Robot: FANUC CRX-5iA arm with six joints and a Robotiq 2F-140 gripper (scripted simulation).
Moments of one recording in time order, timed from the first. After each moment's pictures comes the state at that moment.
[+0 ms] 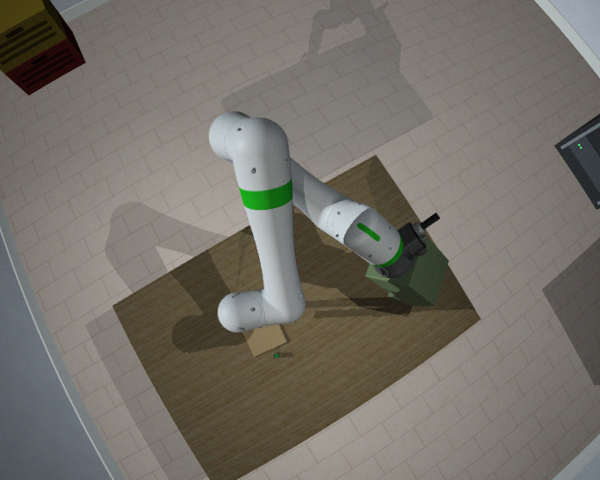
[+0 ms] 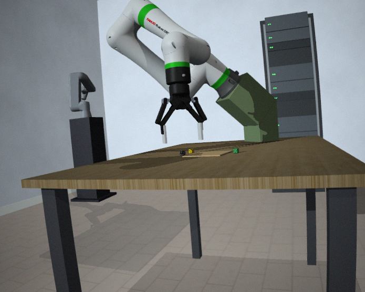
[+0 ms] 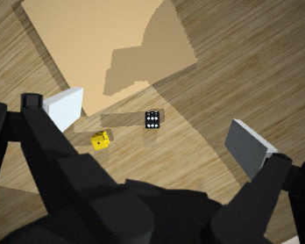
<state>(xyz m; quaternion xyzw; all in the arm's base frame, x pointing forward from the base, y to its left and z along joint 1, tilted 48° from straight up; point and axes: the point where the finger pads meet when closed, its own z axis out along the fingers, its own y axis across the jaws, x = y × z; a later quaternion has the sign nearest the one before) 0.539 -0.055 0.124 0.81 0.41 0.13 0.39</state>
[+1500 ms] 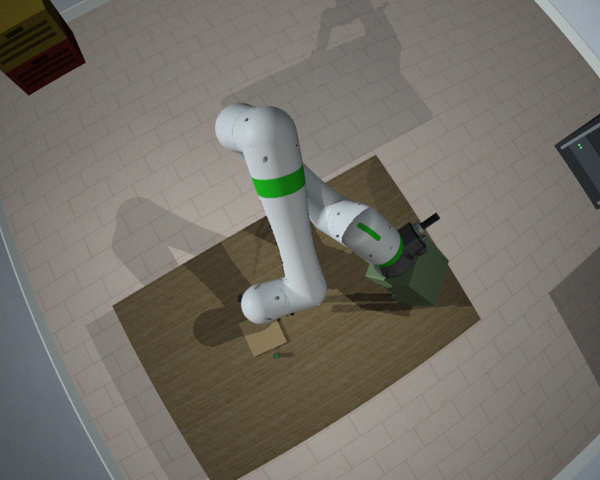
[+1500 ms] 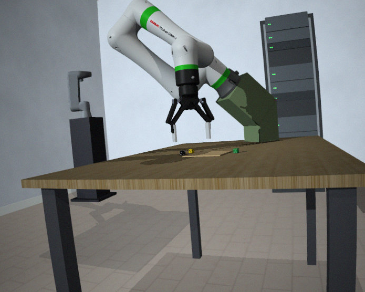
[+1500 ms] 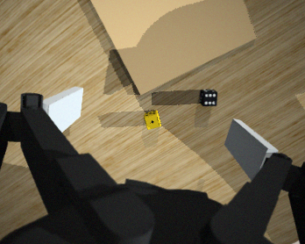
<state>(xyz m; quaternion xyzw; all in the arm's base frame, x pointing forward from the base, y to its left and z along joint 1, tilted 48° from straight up) 0.484 -0.064 0.087 0.81 0.41 0.13 0.39</state>
